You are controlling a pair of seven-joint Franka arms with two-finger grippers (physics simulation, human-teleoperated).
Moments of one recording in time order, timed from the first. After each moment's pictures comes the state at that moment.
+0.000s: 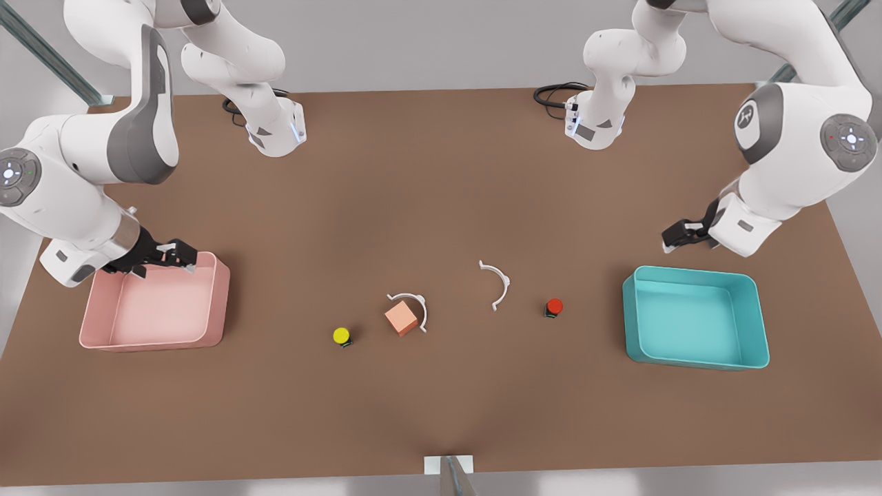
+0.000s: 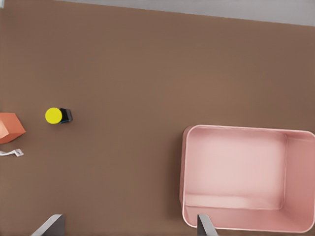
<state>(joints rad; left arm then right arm) -0.10 0.16 0.02 -1.44 -0.05 1.59 -0.16 0.03 0.19 0.00 -1.44 -0.01 1.63 -0.06</state>
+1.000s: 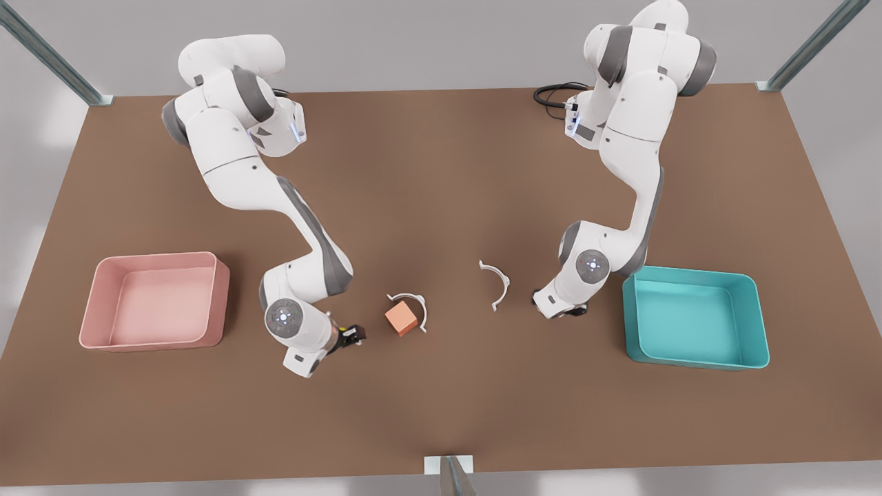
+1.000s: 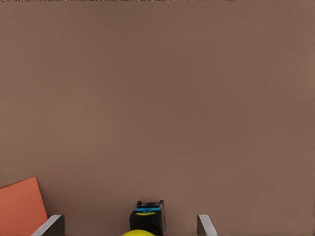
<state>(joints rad) -0.37 0.63 0.02 -1.84 -0.05 2.51 -0.02 0.21 0.86 0.18 -1.27 -0.06 2.16 0.06</state>
